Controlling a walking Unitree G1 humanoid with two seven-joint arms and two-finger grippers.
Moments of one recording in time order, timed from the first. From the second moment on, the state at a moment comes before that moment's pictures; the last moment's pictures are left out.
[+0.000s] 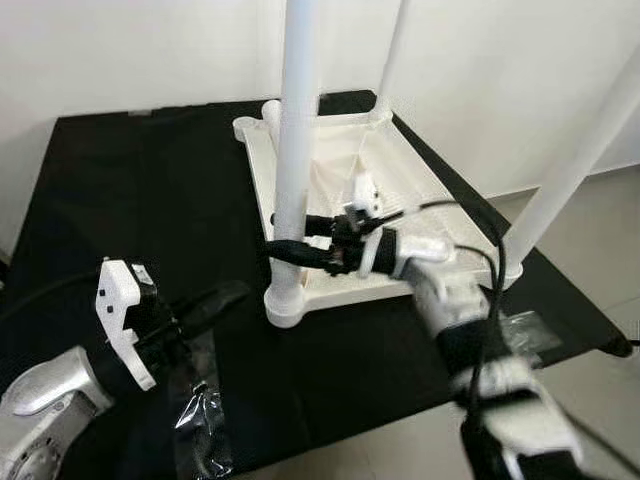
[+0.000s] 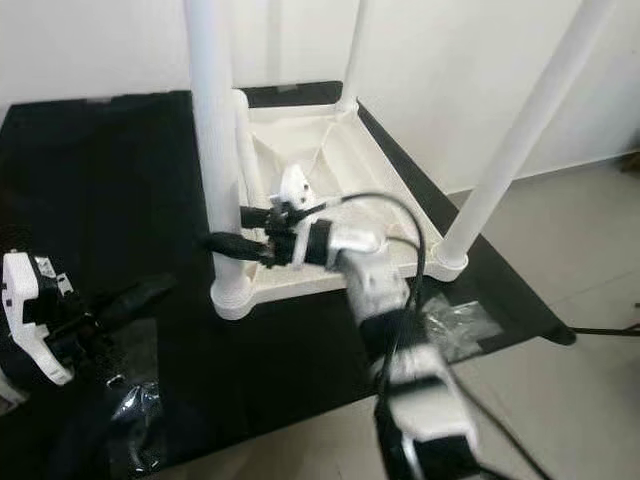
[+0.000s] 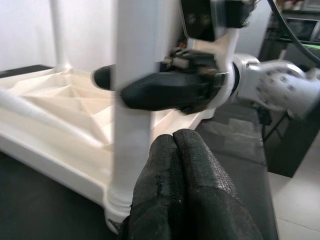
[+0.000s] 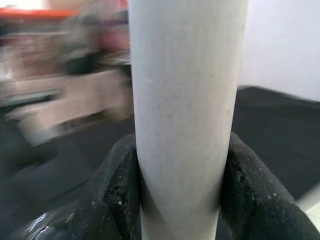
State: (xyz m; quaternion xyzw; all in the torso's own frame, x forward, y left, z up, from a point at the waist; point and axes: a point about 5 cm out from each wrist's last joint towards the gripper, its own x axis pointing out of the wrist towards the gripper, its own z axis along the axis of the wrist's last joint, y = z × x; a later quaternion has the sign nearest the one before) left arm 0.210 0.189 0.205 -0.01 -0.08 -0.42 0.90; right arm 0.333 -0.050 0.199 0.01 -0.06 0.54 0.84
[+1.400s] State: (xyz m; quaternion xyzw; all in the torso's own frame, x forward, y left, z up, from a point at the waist) left arm 0.209 0.192 0.206 -0.01 -0.08 -0.42 0.91; right arm 0.345 -0.055 0.225 -0.05 -0.02 0.66 0.75
